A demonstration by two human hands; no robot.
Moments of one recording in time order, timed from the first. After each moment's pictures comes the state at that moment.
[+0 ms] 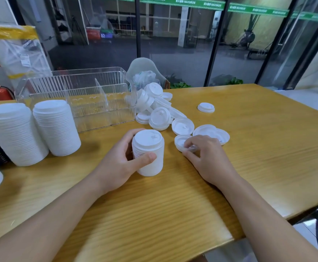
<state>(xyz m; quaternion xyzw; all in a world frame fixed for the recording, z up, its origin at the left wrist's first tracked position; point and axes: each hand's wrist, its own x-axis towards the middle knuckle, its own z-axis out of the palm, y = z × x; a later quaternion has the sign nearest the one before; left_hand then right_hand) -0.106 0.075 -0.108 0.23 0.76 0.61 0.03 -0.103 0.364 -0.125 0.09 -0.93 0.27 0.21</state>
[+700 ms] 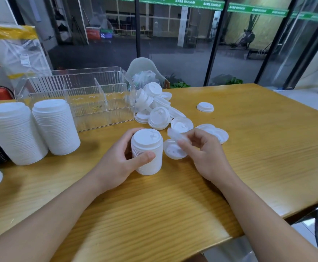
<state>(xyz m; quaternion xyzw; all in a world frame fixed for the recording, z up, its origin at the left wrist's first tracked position) -0.105 0.075 -0.106 0.24 0.76 0.60 0.04 -0.092 0.345 -0.107 0.07 -0.81 0.56 0.15</state>
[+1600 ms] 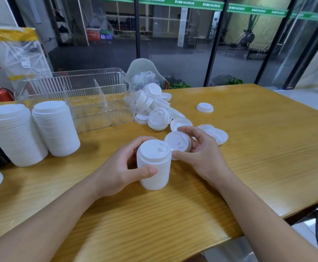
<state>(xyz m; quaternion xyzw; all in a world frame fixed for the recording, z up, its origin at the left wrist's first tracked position) -0.098 0.074 -0.104 0.32 0.74 0.58 0.11 -0.084 0.337 -0.100 0.05 -0.74 0.67 0.07</state>
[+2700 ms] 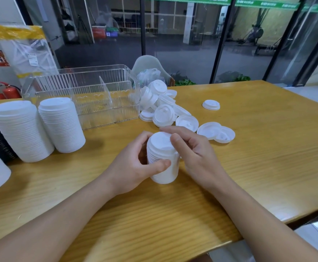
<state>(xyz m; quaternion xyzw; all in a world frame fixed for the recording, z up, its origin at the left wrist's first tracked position) -0.090 0.091 -0.104 0.25 0.75 0.61 0.06 -0.077 0.306 -0.096 0.17 -0.76 0.61 0.10</state>
